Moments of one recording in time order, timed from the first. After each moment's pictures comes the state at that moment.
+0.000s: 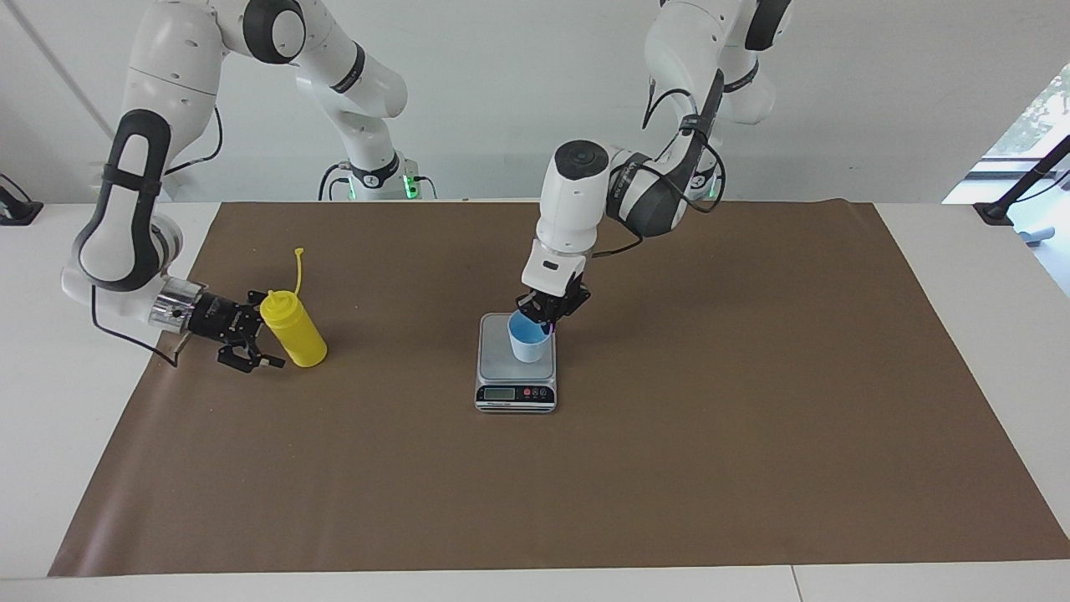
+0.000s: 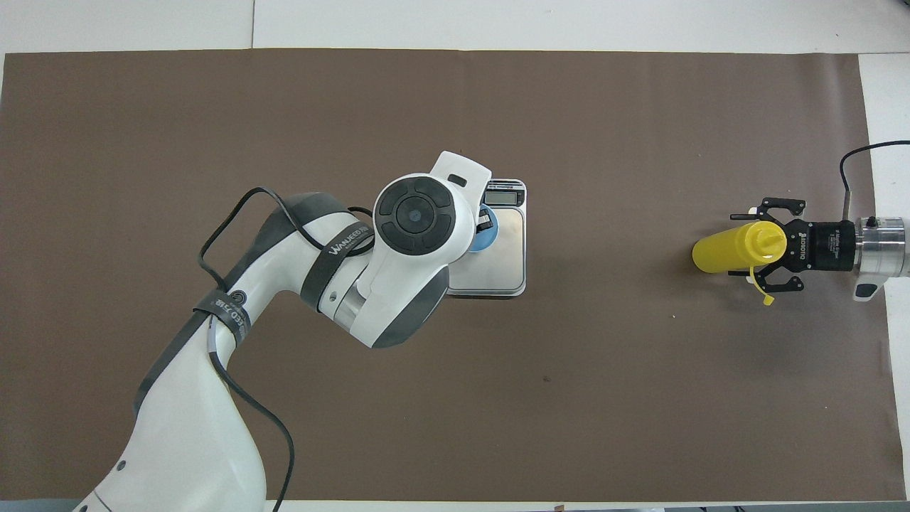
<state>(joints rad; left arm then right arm) -0.64 0.40 -0.09 -1.67 0.04 2.21 -1.00 -0.34 0.44 -0.14 -1.95 1.02 1.71 0.62</state>
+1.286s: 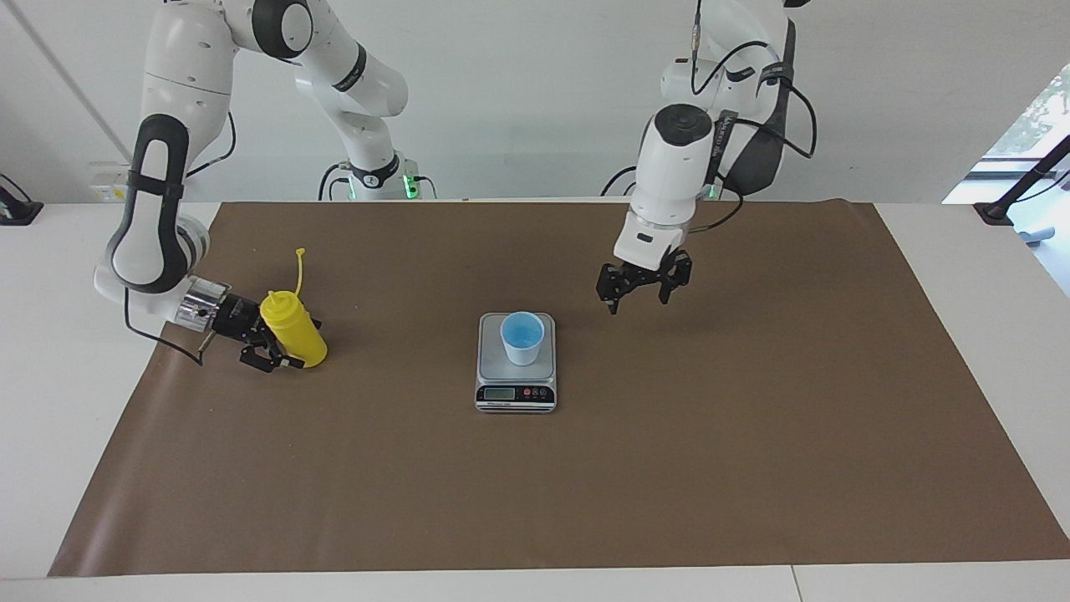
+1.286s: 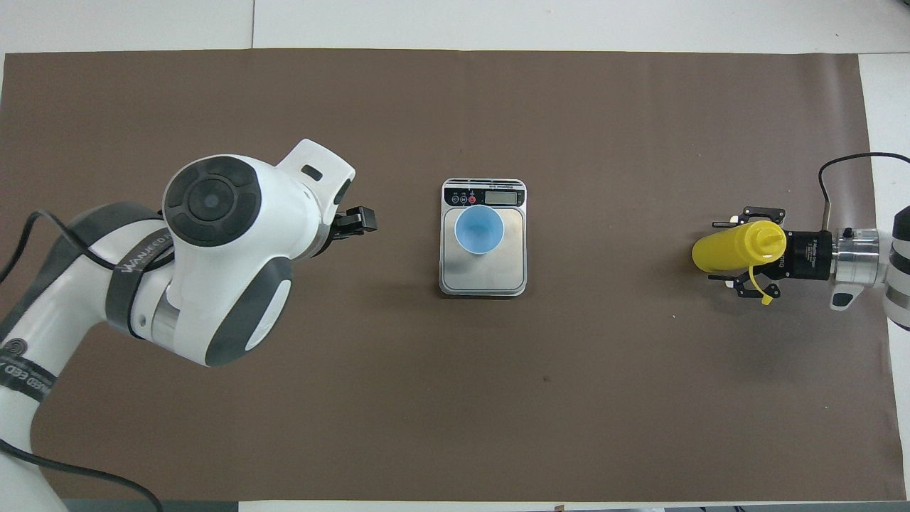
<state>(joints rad) -0.40 0.08 -0.07 -1.92 0.06 2.08 -0.60 -0.30 0.41 -0.14 -2.04 1.06 1.79 0.58</state>
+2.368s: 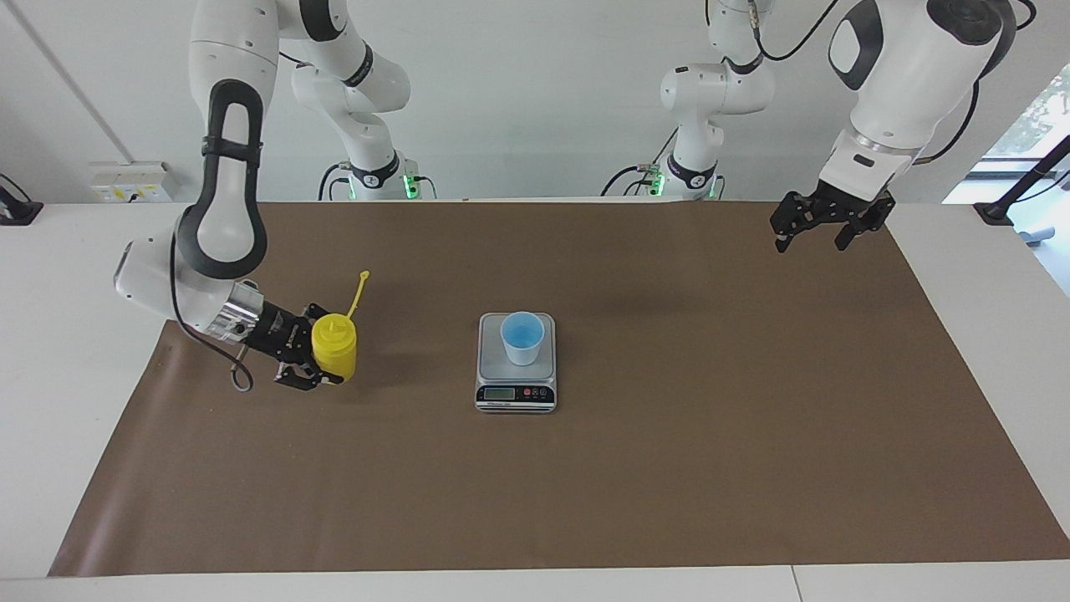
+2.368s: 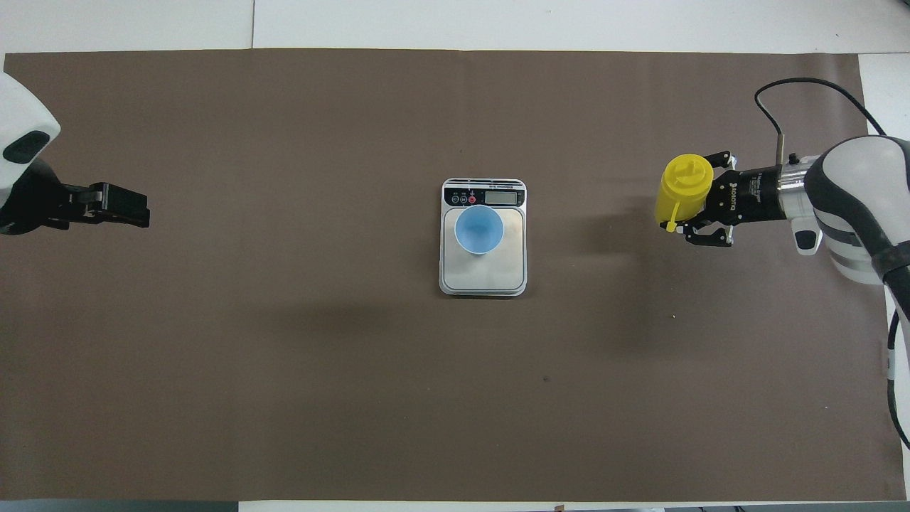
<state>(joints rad) -0.05 -0.04 -0.06 -1.66 0.00 1.63 -0.05 0.02 0.32 -0.14 -1.91 0.84 2.03 1.16</state>
